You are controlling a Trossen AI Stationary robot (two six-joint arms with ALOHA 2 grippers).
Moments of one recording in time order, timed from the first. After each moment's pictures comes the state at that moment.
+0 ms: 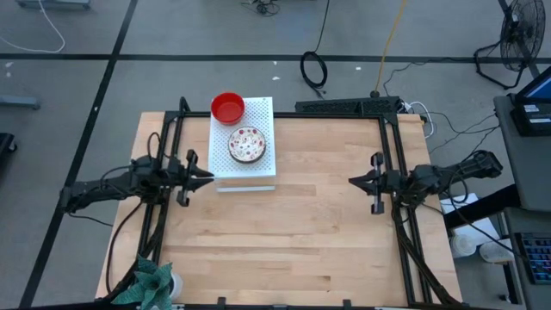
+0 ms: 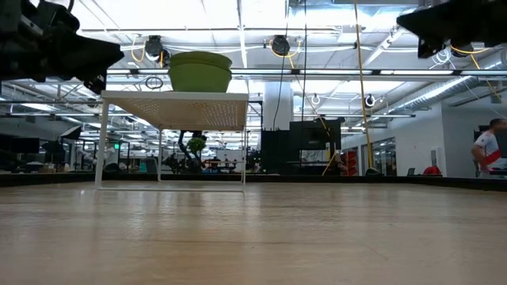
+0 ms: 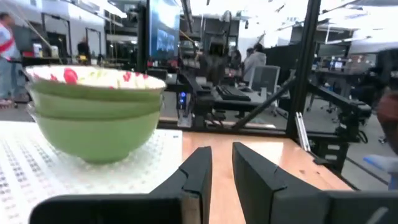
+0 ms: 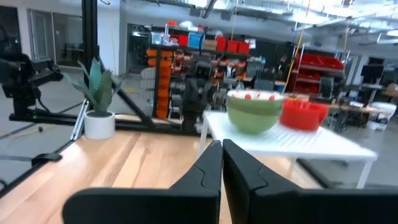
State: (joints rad) left arm 0.19 0.04 0.01 0.16 0.24 -0.10; right arm 0.31 0.26 0.20 0.16 0.37 -0.14
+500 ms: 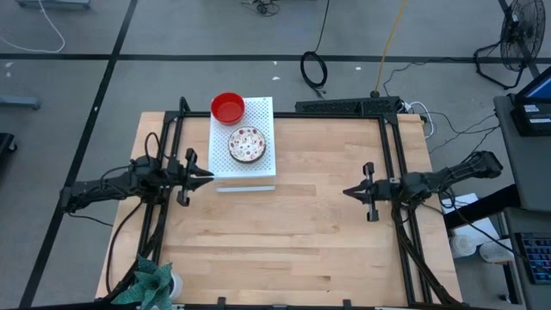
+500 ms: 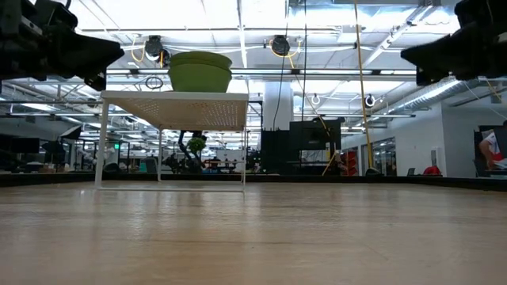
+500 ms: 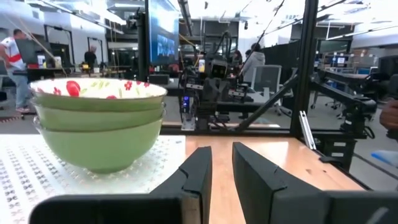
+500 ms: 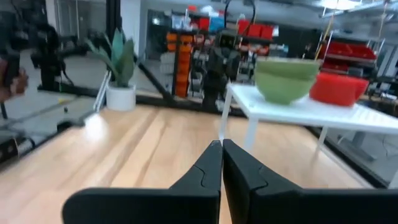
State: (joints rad) left arm 0.19 0.05 0.01 0.17 0.23 -0.05; right arm 0.31 0.26 0.03 0.28 0.28 -0.13
